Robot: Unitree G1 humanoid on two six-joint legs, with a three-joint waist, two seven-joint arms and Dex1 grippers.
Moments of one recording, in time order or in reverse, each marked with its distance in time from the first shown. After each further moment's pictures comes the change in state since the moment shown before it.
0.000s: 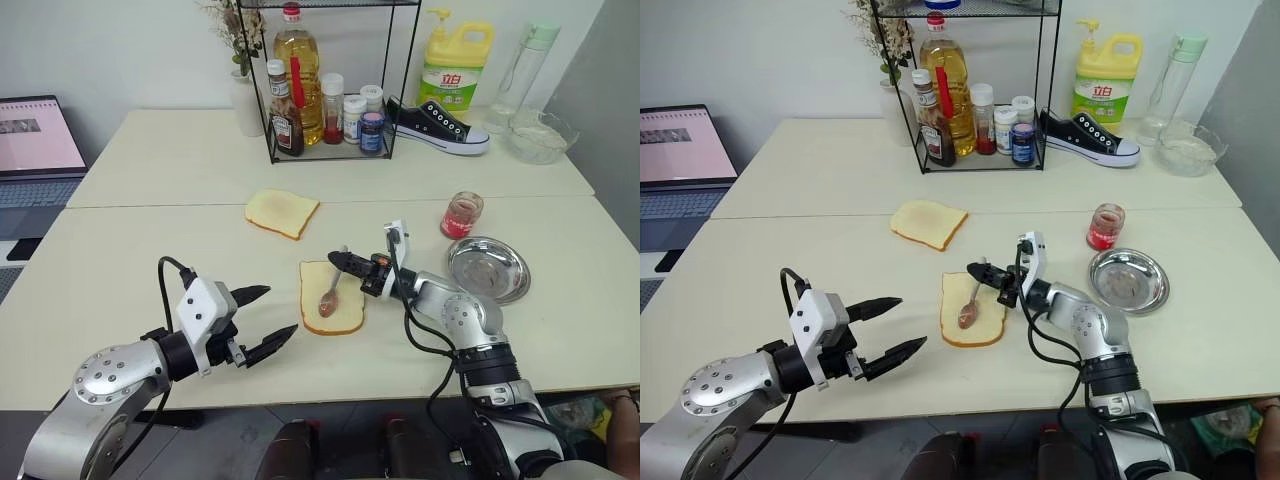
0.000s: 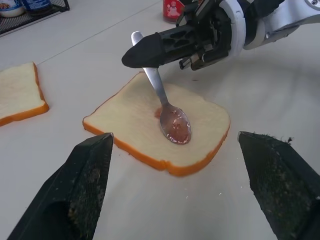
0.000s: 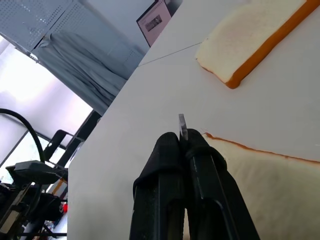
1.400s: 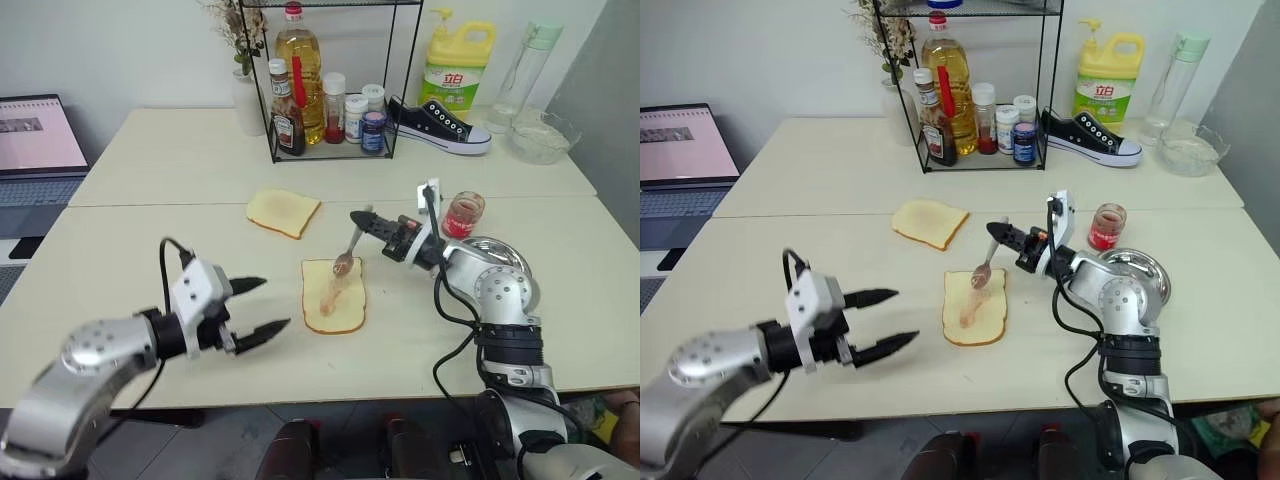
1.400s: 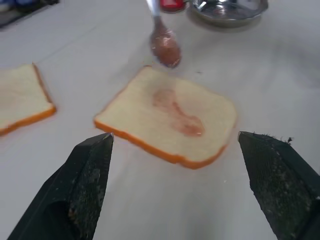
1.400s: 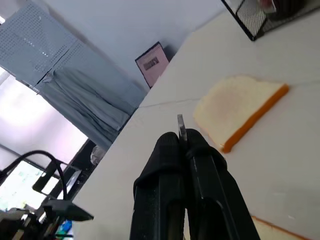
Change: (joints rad) left arm -0.260 0.163 0.031 0.132 -0.085 0.108 -0.121; right arm -0.084 -0.042 -0.201 -0.280 0.162 0.207 -0.193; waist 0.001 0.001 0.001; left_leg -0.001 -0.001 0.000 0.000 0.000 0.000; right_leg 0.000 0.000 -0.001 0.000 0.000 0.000
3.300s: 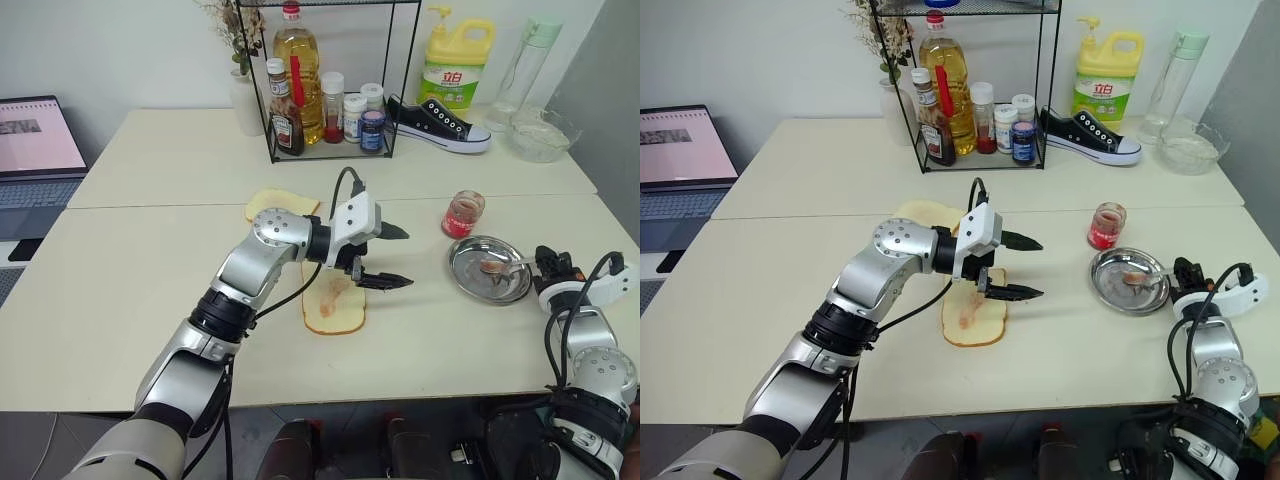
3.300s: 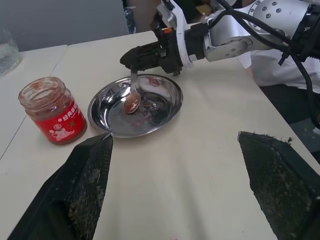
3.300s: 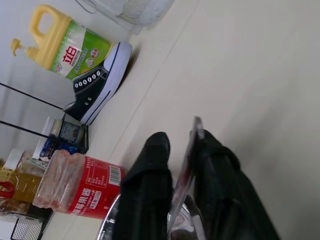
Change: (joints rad) left arm -0.755 -0.516 -0.570 0.693 0.340 -0.312 -0.294; right arm 0.322 -0.100 -0.553 0.204 0.157 -0.402 -0.361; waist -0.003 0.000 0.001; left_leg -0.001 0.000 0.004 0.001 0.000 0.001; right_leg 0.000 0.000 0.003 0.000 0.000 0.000
